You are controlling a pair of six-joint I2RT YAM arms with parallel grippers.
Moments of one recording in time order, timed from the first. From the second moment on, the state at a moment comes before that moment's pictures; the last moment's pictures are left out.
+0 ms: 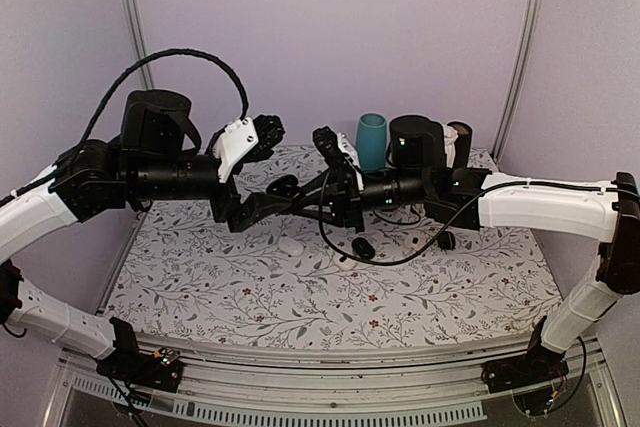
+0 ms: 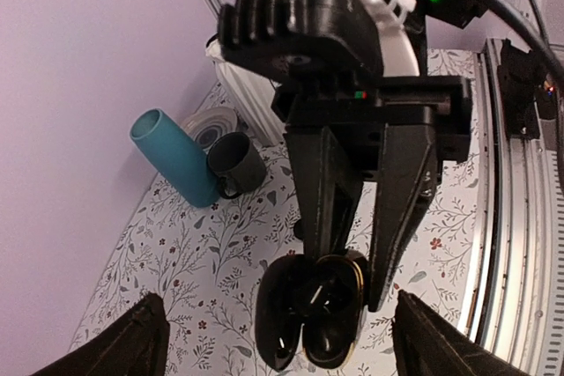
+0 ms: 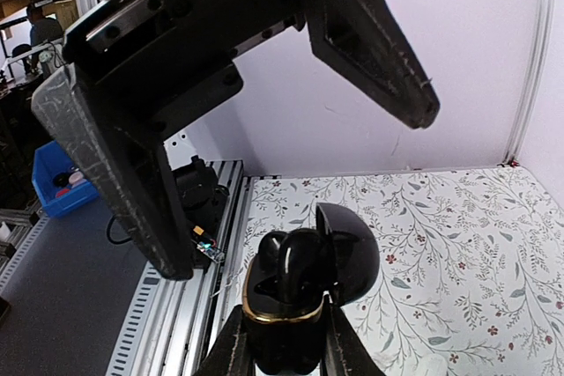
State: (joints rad) left arm -1.02 1.17 1.32 -0.57 -0.05 0.37; right arm 0.96 1.59 1.24 0.18 -0.67 -0.05
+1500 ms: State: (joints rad) left arm -0.80 1.18 1.35 -0.49 0.24 -0.04; right arm 0.99 1.54 1.17 0.32 -0.74 -0.03
